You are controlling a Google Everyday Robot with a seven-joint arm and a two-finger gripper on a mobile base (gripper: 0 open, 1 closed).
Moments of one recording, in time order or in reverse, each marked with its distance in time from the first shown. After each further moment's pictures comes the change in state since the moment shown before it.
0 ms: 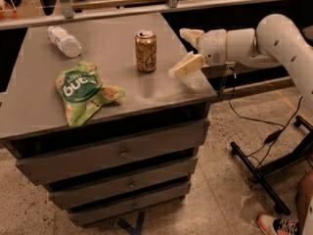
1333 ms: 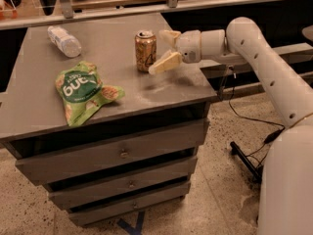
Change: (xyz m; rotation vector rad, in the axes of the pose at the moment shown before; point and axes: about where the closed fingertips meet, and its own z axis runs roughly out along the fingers) arm 0.011 -0.022 0.075 -0.068 -0.052 0.029
